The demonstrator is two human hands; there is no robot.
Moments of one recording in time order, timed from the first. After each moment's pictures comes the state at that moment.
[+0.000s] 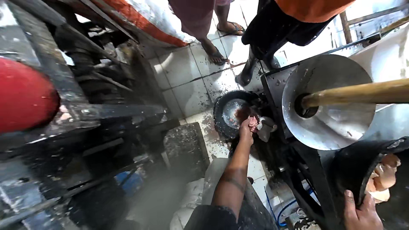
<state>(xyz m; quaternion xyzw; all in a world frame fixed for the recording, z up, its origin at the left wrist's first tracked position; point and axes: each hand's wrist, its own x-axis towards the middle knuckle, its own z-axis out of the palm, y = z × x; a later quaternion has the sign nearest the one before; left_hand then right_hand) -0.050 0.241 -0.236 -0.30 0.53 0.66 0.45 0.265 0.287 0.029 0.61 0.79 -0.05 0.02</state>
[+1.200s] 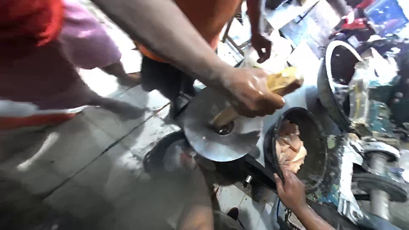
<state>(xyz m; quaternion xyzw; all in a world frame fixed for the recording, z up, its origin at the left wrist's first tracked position) -0.027 0.300 -0.278 -0.06 0.76 0.58 0.29 0.279 0.299 0.016 0.59 0.81 0.03 -0.04</state>
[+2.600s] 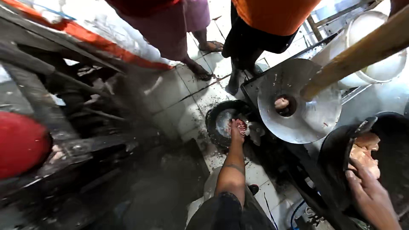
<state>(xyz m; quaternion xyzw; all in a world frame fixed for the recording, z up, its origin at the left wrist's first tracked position) -0.063 0.265 -0.280 -0.28 0.50 0.67 0.47 0.260 0.339 0.076 0.56 0.79 -0.24 0.05</state>
